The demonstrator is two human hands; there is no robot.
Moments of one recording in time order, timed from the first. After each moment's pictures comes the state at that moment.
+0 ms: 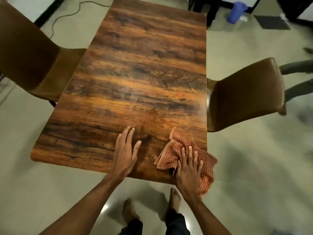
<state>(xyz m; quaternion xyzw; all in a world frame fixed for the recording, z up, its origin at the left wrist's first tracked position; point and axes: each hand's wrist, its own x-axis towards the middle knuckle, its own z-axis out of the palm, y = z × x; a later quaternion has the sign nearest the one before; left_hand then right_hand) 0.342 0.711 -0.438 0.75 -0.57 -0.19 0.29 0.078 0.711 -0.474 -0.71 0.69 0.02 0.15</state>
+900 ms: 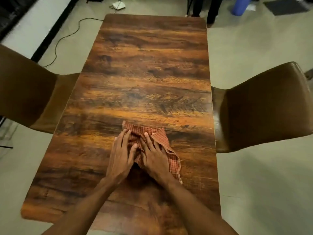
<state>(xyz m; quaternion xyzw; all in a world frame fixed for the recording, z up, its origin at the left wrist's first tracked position) 0.383 0.559 -0.424 0.75 -0.59 -0.19 0.23 0.232 0.516 -0.478 -0.86 0.47 -0.05 0.20</state>
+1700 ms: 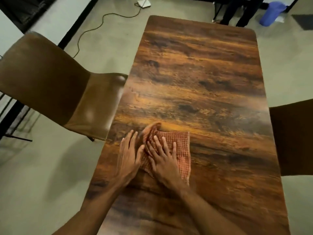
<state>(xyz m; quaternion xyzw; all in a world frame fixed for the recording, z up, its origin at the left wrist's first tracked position) 0.605 0.552 -0.457 0.77 -0.54 -0.21 0.27 0.432 0.512 -0.487 -0.88 0.44 0.00 0.14</state>
